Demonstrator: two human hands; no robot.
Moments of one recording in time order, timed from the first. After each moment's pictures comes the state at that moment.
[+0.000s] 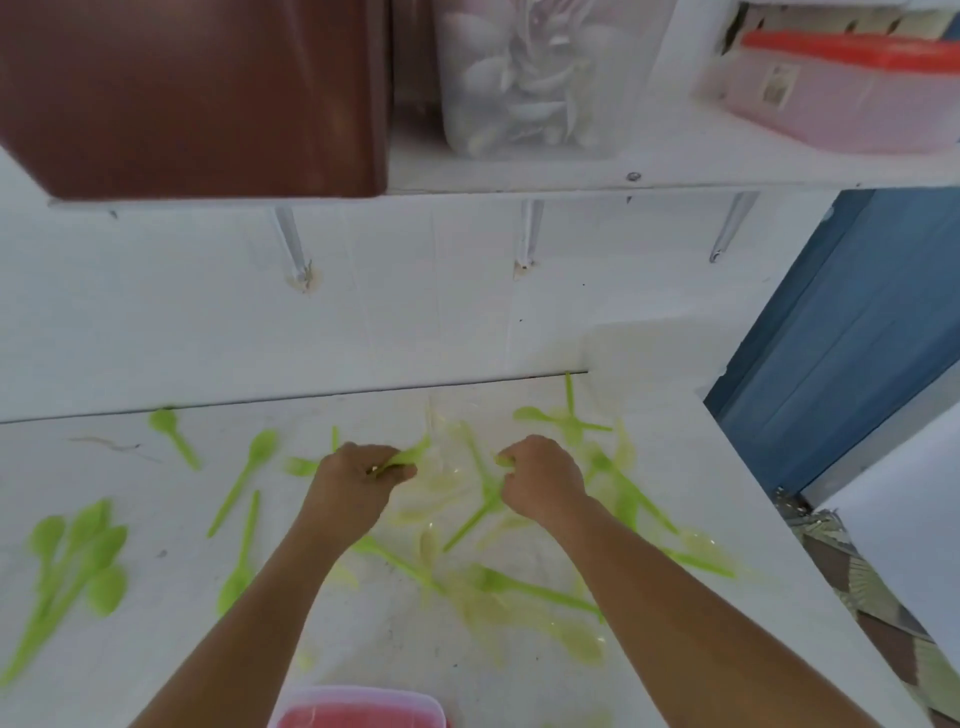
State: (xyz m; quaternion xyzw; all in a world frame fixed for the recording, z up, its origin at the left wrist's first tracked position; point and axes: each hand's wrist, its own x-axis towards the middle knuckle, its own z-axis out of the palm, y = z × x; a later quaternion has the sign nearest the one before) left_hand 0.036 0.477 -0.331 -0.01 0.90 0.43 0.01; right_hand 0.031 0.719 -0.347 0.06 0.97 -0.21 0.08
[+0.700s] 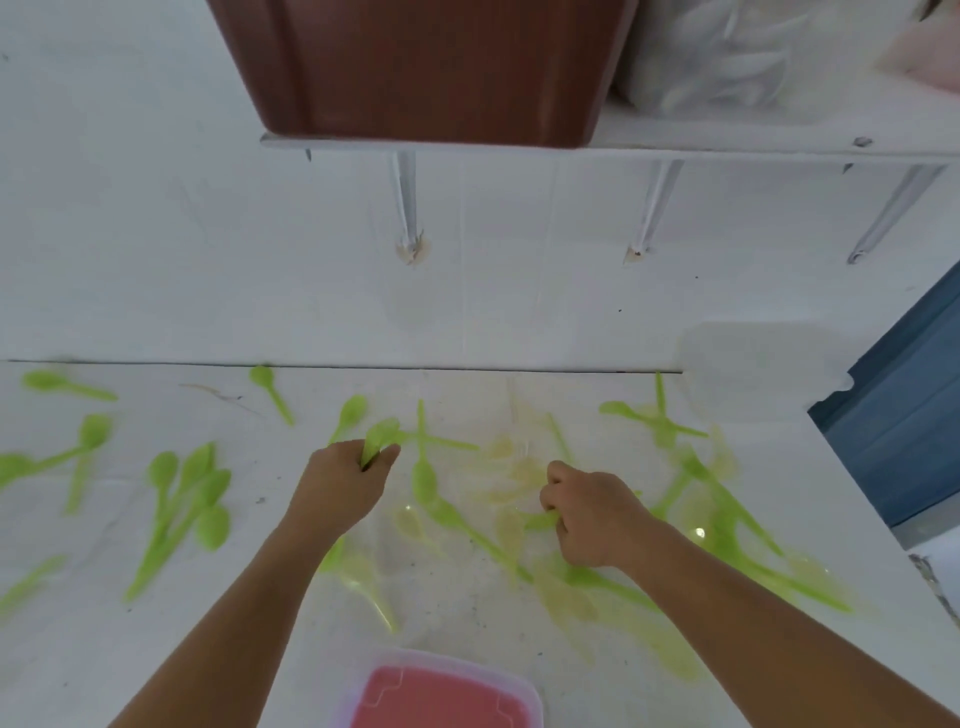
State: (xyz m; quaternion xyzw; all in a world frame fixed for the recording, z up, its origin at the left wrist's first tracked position) left_hand 0.051 0.367 -0.361 -0.14 0.94 0.32 0.00; right_hand 0.050 0.681 -0.367 -0.24 0.96 0.04 0.15
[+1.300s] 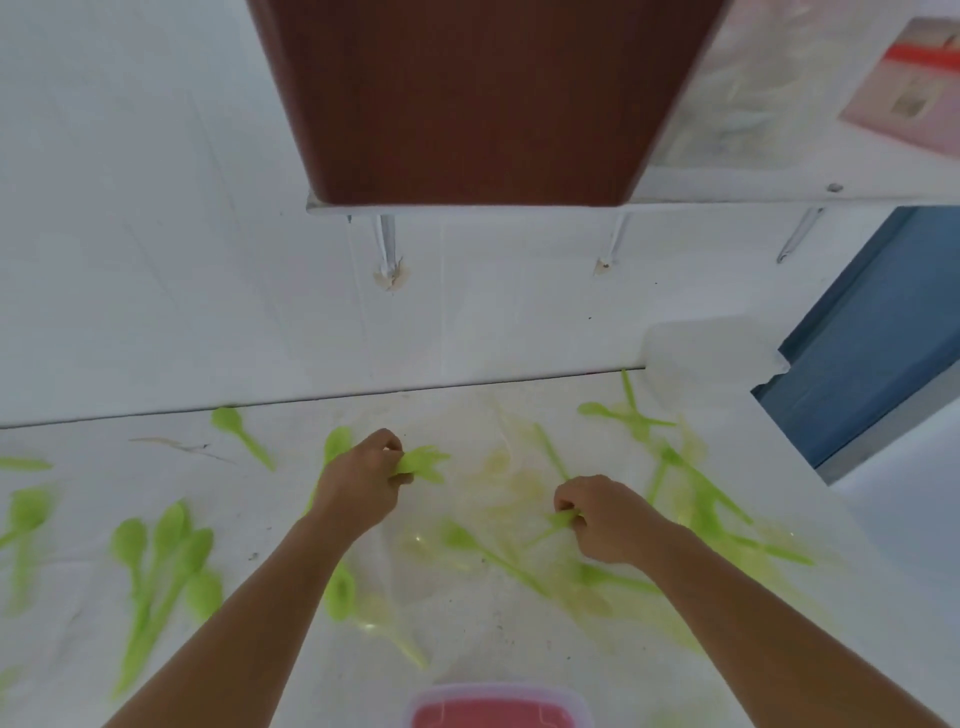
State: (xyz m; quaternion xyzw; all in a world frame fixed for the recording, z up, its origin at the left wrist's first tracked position) left_hand -0.011 0.351 -0.376 0.12 0.98 0.18 -0.01; right_hand 0.059 0.679 -0.362 -0.06 0.98 -0.10 0.17
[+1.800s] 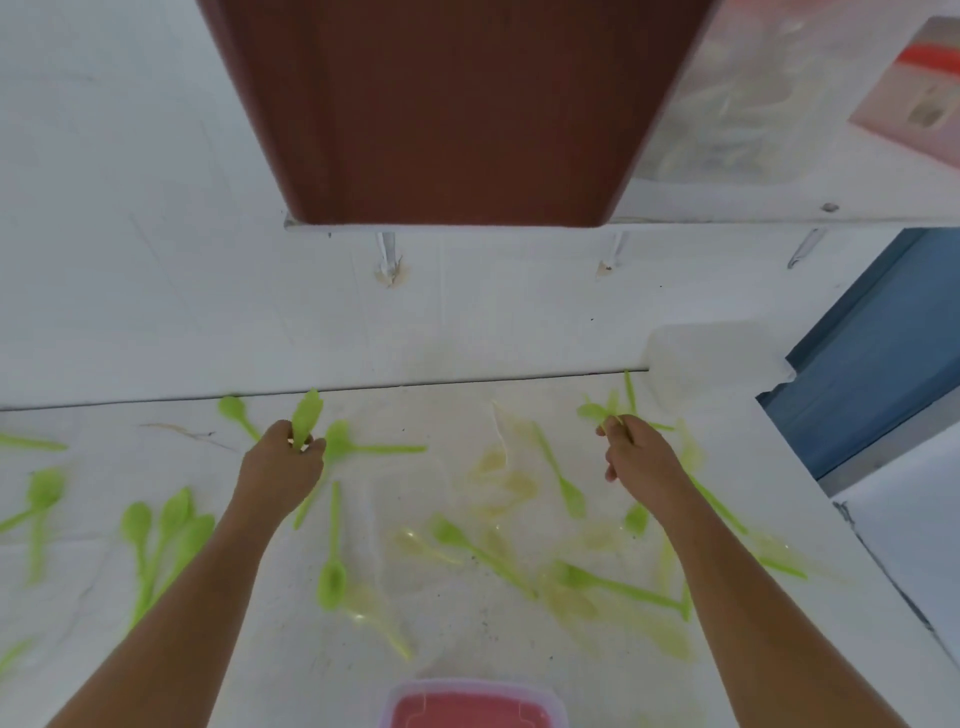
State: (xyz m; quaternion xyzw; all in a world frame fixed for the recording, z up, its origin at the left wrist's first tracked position) left_hand -0.014 0.289 -0.356 -0.20 0.91 0.37 0.01; right_hand 0.031 0.712 -0.322 0.20 0.86 -0.46 0.00
